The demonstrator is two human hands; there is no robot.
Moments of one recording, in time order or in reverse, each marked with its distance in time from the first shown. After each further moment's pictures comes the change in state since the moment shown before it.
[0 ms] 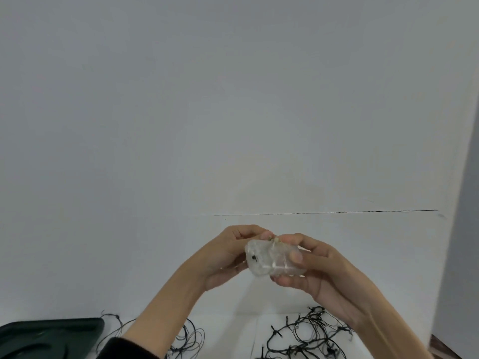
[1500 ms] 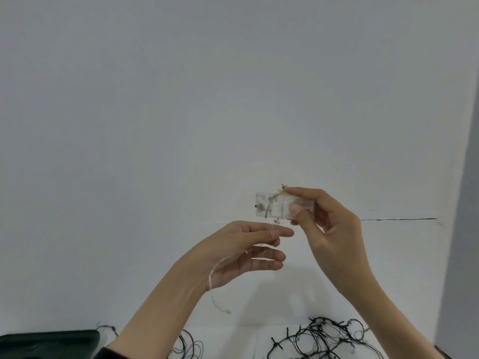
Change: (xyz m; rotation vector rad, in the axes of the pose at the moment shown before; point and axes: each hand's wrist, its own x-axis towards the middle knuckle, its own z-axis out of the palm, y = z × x) left_hand -0.006 0.037 0.016 -0.136 -0.024 -0.060; right_hand 0.026 -0.022 0.020 -0.985 0.439 -0.853
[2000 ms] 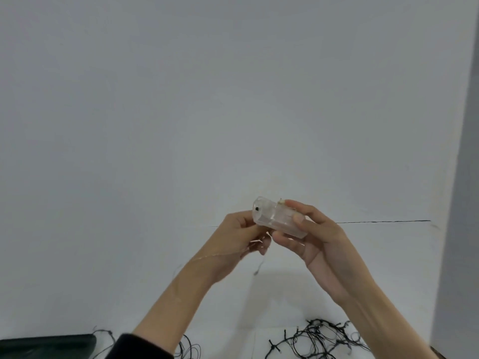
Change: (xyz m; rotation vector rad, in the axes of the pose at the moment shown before) left_hand 0.017 -0.007 -0.005 0.301 0.155 0.274; right_hand -0.001 -0.001 -0.005 0.873 -0.136 0.605
